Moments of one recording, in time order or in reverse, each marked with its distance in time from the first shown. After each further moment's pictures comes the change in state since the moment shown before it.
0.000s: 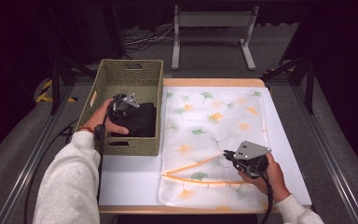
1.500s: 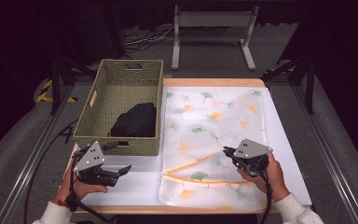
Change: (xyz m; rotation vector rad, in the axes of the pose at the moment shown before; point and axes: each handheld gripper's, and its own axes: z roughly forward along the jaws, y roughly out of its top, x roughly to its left) left arm -0.147 -0.106 -0.085 -0.521 0.134 -0.042; right arm 0.000 0.010 -0.005 -0.039 -0.043 -0.009
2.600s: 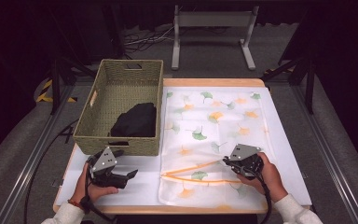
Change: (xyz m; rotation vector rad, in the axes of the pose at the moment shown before) left arm -0.009 -0.048 0.048 0.108 0.009 -0.128; right arm 0.001 -0.028 0.027 0.178 0.088 0.003
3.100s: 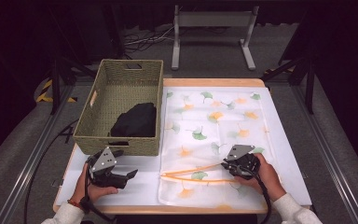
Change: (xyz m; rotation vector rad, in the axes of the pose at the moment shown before) left arm 0.000 0.000 -0.001 -0.004 0.001 -0.006; right arm -0.001 -0.005 0.017 0.095 0.049 0.021
